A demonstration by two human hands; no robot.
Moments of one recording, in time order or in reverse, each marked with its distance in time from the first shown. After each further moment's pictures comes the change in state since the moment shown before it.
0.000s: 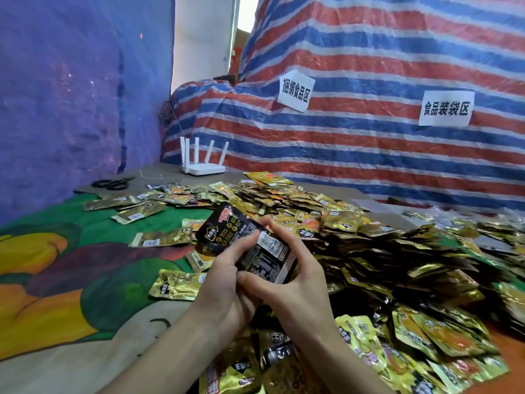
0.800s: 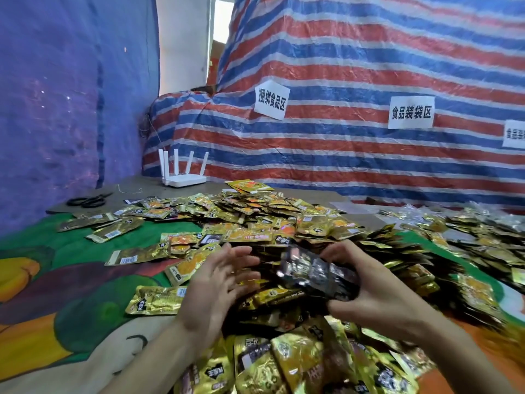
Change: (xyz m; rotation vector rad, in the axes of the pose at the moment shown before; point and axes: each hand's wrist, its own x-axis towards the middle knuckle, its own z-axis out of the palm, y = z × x) left_hand -0.009 -0.005 0.001 0.506 0.023 0.141; right_hand -0.003 -0.052 -0.146 -0.580 -0.306 0.148
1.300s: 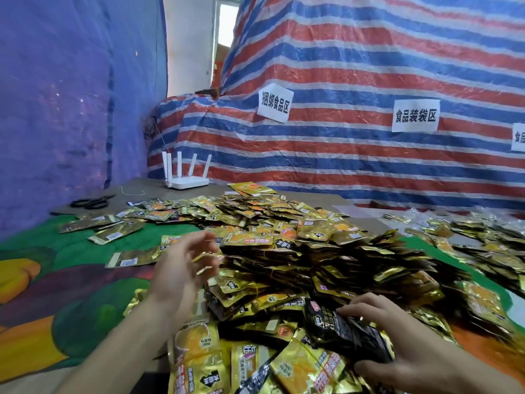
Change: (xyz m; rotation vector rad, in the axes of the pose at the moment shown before) left_hand 0.017 0.034 -0.018 0.020 0.208 0.072; right_hand -0.033 0.039 -0.019 -0.497 -0.302 0.014
